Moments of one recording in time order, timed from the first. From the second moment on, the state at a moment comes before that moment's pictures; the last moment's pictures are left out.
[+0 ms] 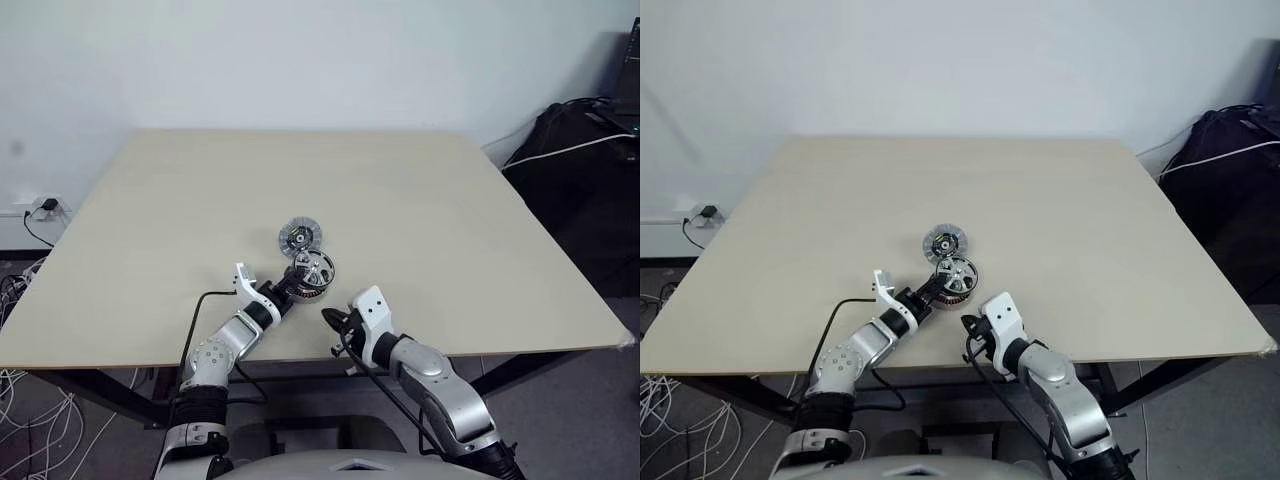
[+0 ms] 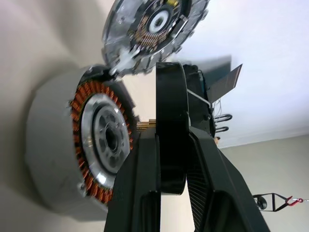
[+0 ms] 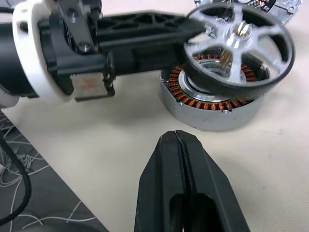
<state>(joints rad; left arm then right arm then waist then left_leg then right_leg) -0.15 -0.07 0.18 0.27 -0.95 0.67 -0.30 0.11 -0.22 0.30 -0.24 0.16 0.45 0.45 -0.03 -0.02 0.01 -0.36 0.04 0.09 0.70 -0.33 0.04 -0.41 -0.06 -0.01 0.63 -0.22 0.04</state>
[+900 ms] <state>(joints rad) -0.08 -0.07 0.19 0.15 -0.95 0.66 -0.30 0.10 -0.21 0.30 -0.23 0.16 0.44 0.45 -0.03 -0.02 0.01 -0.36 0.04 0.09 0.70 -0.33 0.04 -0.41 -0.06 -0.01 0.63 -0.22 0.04</state>
